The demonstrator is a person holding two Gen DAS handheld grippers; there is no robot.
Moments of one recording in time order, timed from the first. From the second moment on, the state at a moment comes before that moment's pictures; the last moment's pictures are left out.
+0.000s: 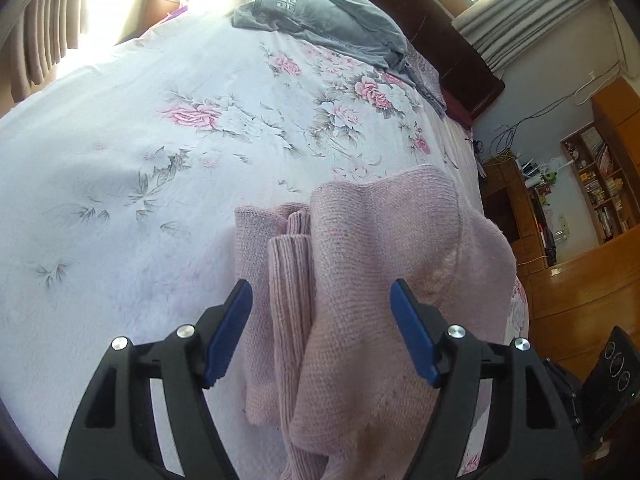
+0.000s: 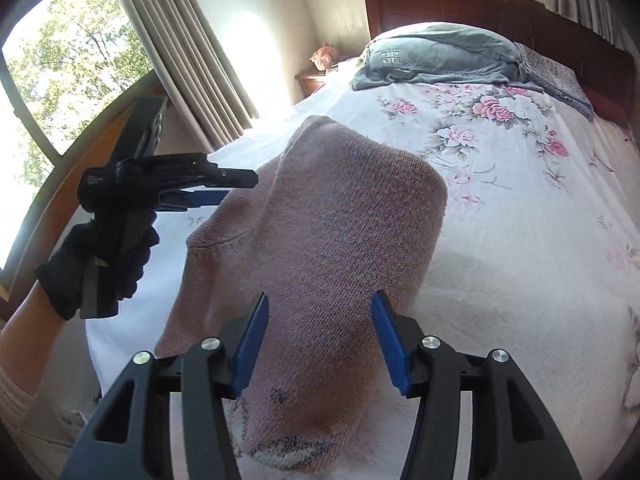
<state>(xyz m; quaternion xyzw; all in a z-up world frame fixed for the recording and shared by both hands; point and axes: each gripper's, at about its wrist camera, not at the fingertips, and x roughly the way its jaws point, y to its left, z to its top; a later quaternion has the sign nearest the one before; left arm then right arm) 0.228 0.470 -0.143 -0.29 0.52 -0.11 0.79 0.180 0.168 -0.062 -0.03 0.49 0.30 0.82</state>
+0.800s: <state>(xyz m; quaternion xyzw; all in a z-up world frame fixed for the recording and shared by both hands) 0.159 0.513 -0.141 -0.35 0.48 -0.12 0.79 0.185 0.146 -0.066 0.04 0.50 0.31 0.81</state>
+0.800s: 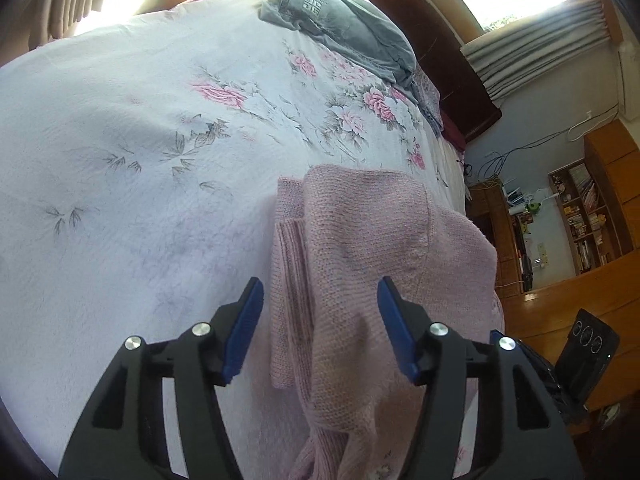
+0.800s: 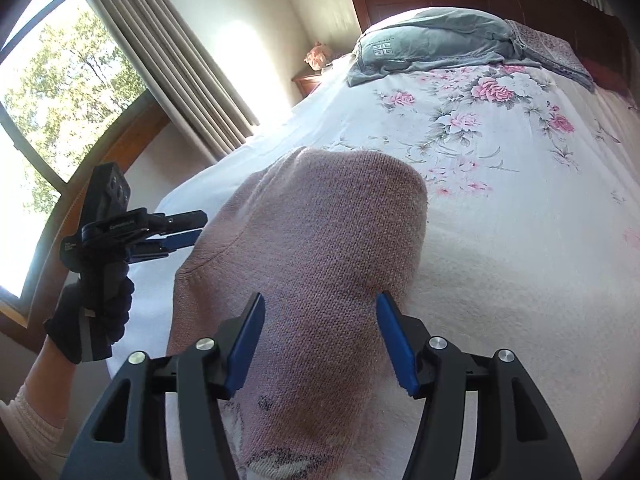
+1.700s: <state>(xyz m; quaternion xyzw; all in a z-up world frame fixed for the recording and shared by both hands) 0.151 0.464 -0.220 -0.43 0.48 -0.25 0.73 0.221 0.124 -0.163 0.28 0.57 0.35 0.68</state>
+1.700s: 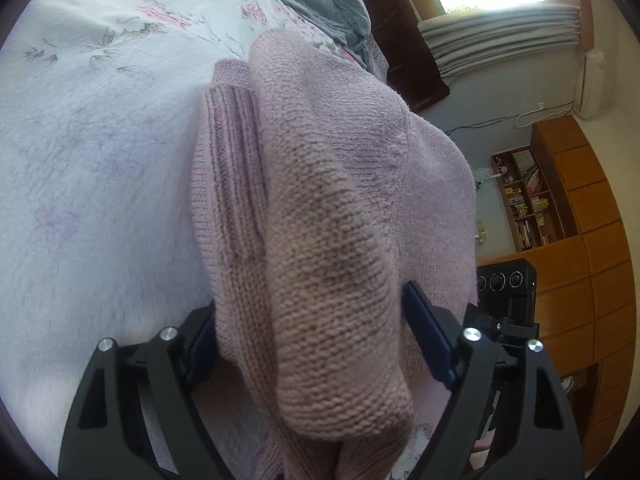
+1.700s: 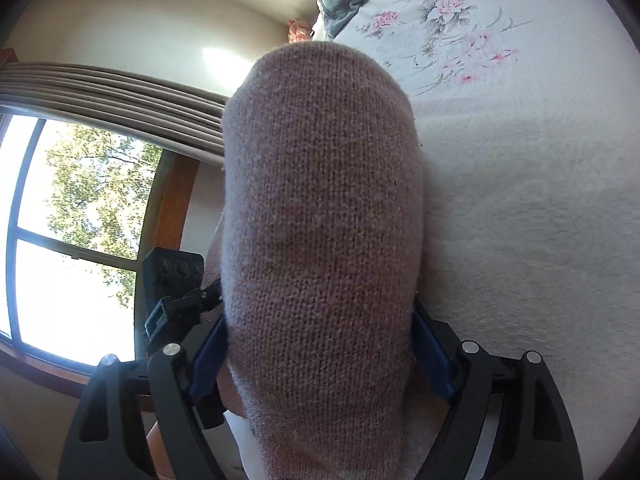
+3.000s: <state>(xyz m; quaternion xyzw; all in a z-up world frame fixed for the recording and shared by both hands) 0.073 0.321 -0.122 -0.23 0.48 -0.22 0.82 0.076 -0.032 -0.053 0.11 0.47 0.16 0.86</state>
